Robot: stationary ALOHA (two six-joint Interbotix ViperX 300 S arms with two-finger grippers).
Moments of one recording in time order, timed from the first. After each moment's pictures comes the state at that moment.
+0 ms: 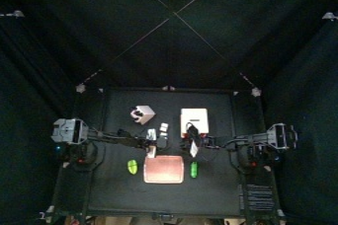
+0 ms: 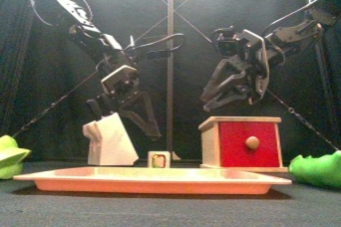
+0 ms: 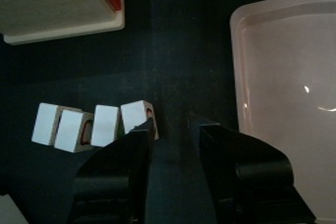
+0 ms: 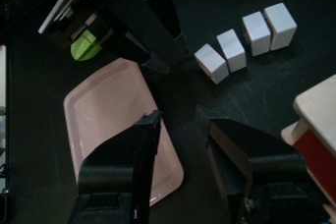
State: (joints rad) left arm 0.05 0.07 0.63 0.56 0.17 -0.38; right arm -0.11 -0.19 0.92 0.09 -0.22 0.37
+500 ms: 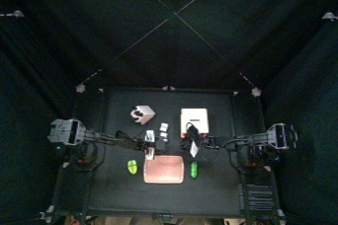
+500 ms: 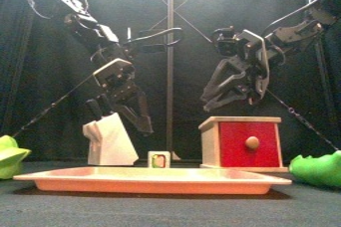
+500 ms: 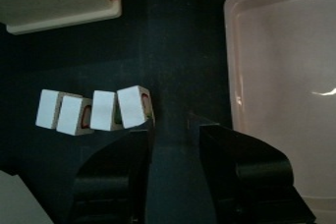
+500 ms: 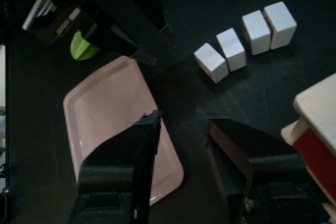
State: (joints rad) left arm -0.02 0.03 0.63 0.56 0.29 -0.38; right arm -0.11 -0.19 0.92 0.10 -0.21 0.37
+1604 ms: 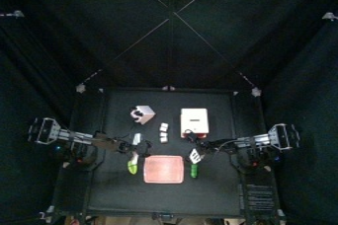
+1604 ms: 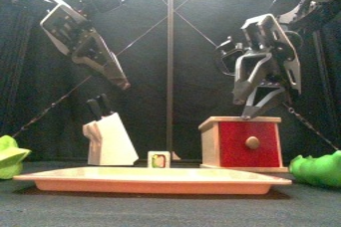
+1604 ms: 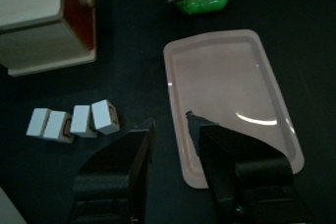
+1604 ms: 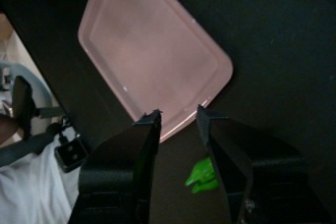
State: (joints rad) left arm -0.05 -0.31 0.89 0.52 0.04 -0.39; right arm 0.02 -0.21 0.85 0.58 0.24 0.38
